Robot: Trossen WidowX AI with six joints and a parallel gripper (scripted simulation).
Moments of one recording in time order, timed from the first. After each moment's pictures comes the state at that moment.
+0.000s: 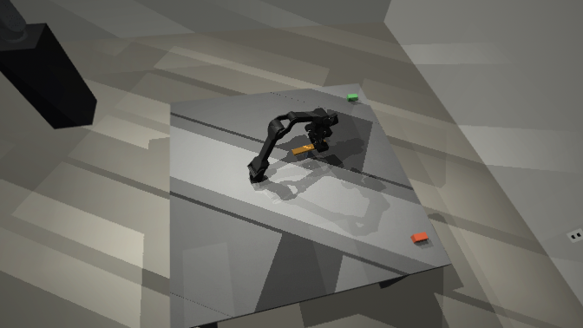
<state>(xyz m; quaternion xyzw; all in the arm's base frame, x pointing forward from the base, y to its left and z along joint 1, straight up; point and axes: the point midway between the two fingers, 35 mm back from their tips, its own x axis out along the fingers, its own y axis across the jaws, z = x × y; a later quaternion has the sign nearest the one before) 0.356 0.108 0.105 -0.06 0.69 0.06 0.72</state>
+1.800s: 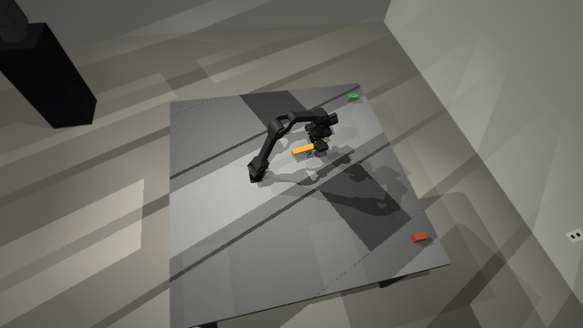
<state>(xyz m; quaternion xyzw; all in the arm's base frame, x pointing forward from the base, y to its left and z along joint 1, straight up) 0.356 0.108 0.105 -0.06 0.69 0.06 0.72</state>
